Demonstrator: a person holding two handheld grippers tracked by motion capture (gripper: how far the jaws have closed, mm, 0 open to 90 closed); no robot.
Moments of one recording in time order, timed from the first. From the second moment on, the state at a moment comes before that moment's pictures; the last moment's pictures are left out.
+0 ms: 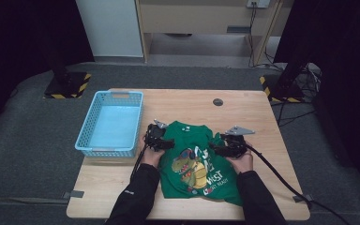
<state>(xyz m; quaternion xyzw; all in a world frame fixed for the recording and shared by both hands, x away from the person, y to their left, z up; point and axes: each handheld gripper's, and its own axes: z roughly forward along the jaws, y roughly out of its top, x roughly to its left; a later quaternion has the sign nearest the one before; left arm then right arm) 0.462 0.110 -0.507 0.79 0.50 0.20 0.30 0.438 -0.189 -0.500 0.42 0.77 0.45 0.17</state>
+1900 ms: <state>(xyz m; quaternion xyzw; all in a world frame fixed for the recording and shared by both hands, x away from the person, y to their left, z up) 0.480 0.122 -0.513 0.77 0.50 0.25 0.31 0.488 -0.197 -0.508 0.49 0.75 0.42 0.18</state>
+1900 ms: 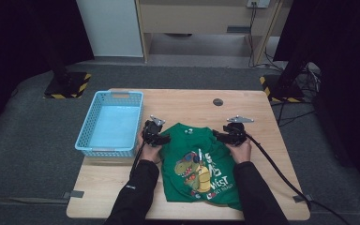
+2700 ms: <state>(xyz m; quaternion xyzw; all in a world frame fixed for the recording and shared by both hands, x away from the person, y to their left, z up) 0.481 0.119 -0.525 0.77 0.52 0.20 0.32 0.493 -0.183 -0.535 0.48 0.77 0.38 0.18</state>
